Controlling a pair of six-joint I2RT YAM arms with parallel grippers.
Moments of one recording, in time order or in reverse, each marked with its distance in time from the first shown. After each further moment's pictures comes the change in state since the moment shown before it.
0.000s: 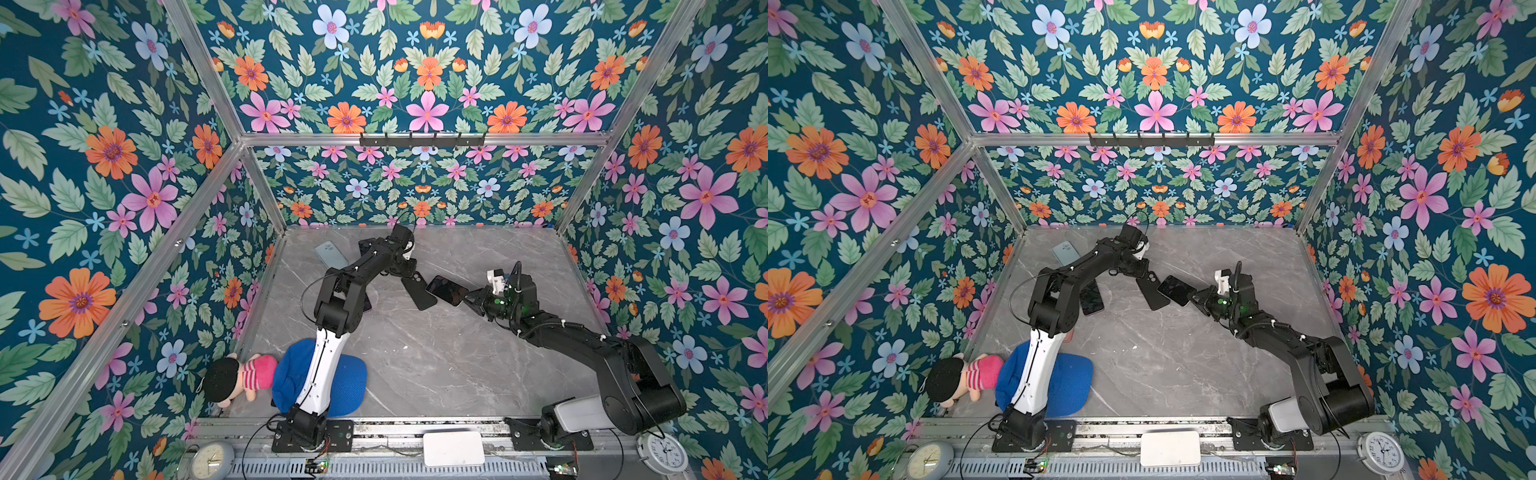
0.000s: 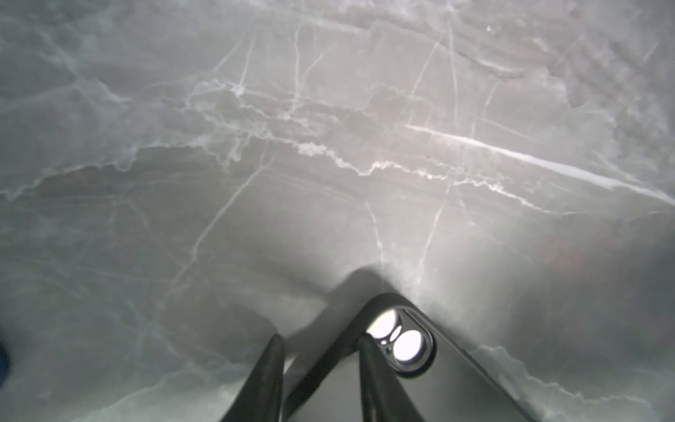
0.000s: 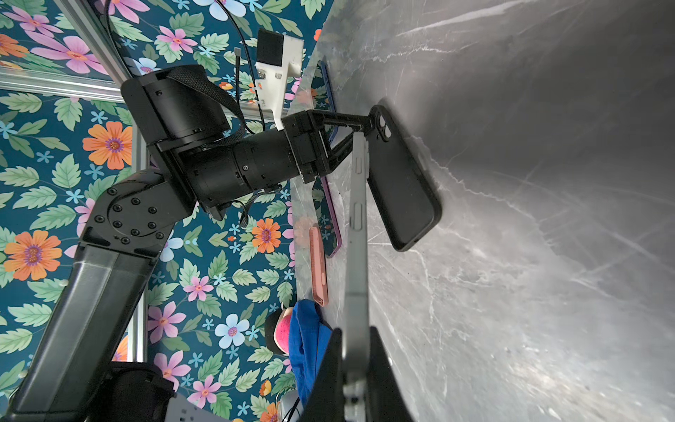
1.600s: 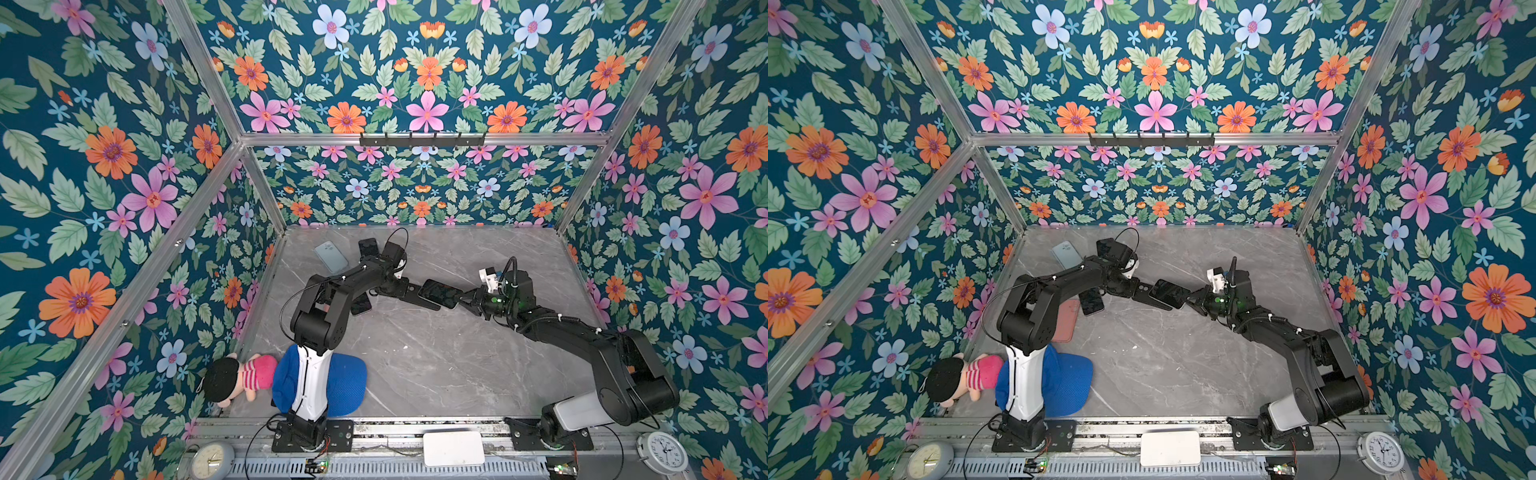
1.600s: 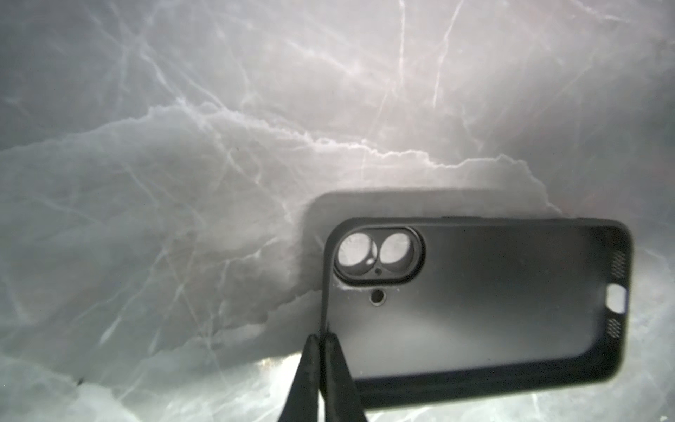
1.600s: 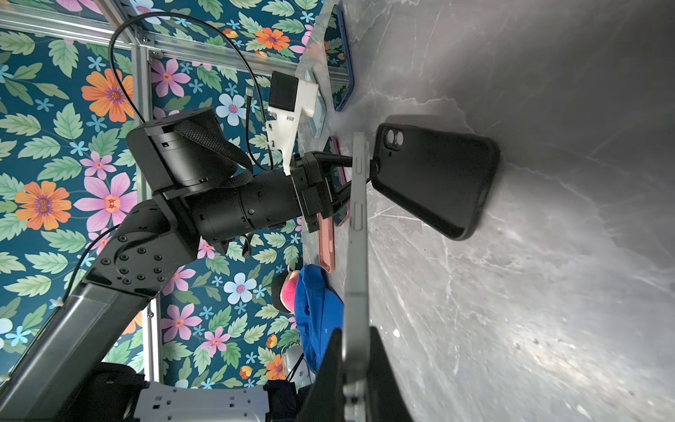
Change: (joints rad) left arm -0.013 -0.322 -0.513 0.143 -0.013 -0.053; right arm 0.007 0.049 0.054 -0.038 -0.135 -0.054
